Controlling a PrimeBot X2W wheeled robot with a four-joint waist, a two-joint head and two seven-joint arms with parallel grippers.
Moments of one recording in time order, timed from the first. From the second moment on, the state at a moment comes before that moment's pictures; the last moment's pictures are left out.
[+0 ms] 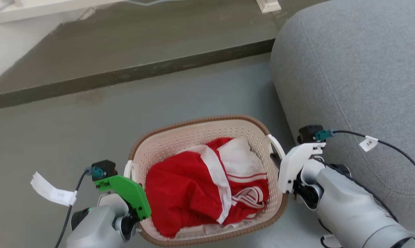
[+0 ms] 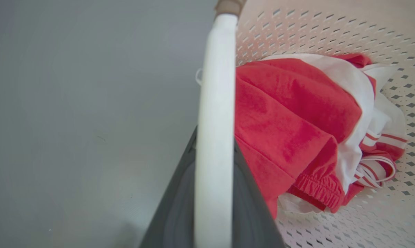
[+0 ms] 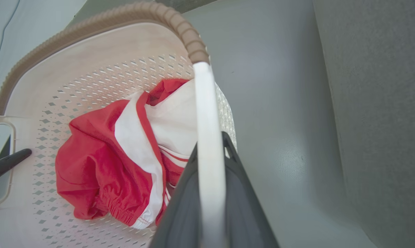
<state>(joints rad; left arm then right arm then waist) -0.54 0.01 -0.67 1.11 -0.96 -0.02 0.04 -0.62 -0.06 0.85 1.13 0.93 0.12 0.02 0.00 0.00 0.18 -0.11</state>
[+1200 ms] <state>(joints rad) -0.82 0.02 -0.70 1.06 -0.93 0.02 -0.06 -0.88 -0.09 0.79 1.13 0.93 0.12 -0.12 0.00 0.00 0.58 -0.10</state>
